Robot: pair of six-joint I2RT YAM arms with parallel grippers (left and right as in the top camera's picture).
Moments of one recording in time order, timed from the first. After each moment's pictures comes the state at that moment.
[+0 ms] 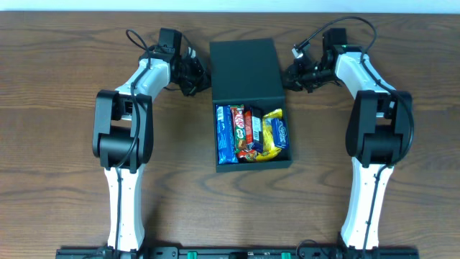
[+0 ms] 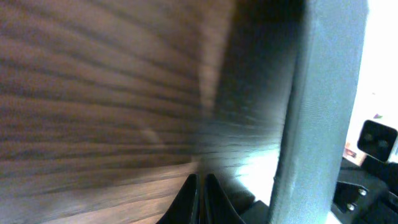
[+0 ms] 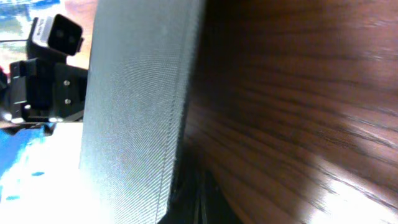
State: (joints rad) left arm -0.15 2.37 1.74 -0.52 0.74 -0.78; right arm 0.01 2.43 1.86 -0.80 -0.95 0.17
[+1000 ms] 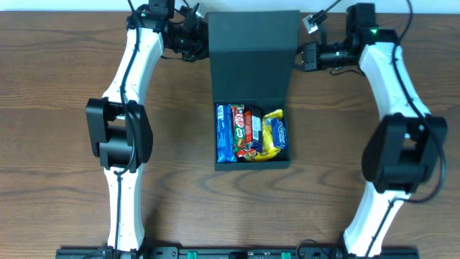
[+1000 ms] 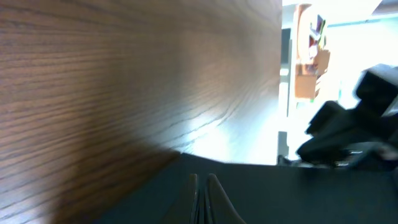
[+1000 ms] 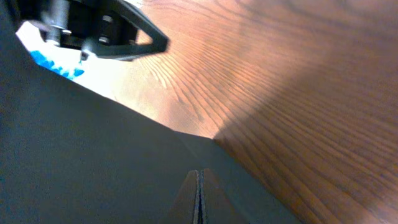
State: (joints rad) left arm -0.15 2.37 2.21 -0.96 0.95 -0.33; right arm -0.02 2.11 1.86 -0.96 -1.05 -0.16
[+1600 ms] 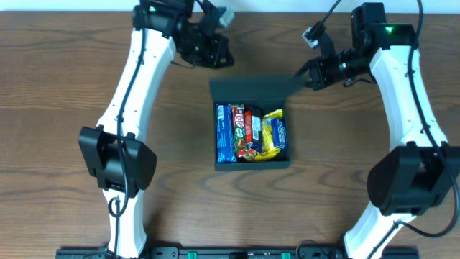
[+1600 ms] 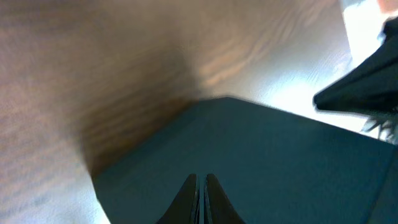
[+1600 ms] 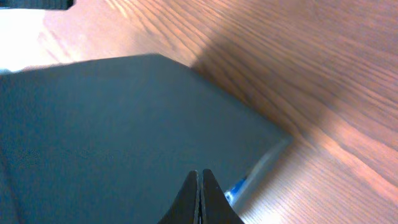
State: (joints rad) left arm -0.30 2.15 2.23 -1.29 0.63 0.04; right arm 0.02 1.95 1.86 -1.31 -0.72 -0.39
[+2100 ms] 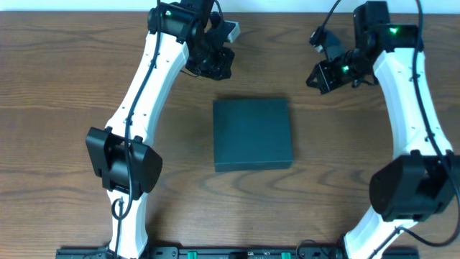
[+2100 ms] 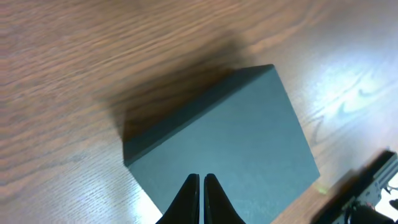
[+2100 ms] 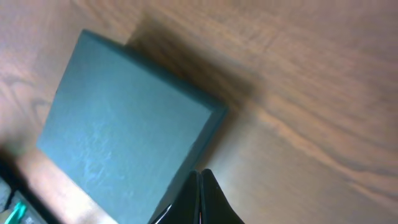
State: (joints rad) left arm -0.35 2.15 2.23 -1.36 0.43 0.02; right arm 0.01 1.90 1.86 -1.27 -0.47 -0.40
